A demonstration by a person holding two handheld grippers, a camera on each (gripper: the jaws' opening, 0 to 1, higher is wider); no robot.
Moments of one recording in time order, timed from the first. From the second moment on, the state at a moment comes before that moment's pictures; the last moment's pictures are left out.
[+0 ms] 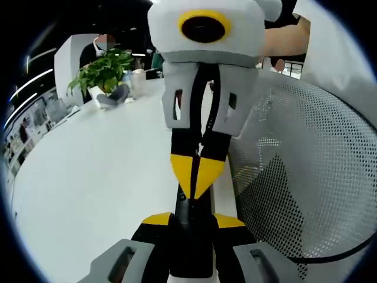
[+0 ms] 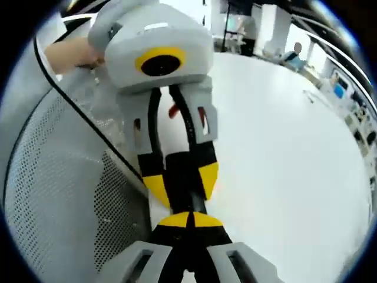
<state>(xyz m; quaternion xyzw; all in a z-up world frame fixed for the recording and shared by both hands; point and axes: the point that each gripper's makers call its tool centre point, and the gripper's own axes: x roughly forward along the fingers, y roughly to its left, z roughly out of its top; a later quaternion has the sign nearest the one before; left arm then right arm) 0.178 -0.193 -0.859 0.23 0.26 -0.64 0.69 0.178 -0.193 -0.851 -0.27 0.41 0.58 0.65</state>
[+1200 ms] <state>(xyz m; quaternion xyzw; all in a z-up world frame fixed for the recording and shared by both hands) 0.178 -0.193 -0.860 0.24 0.26 -0.64 0.69 0.192 -0.192 -0.858 -0.30 0.50 0.58 0.58</state>
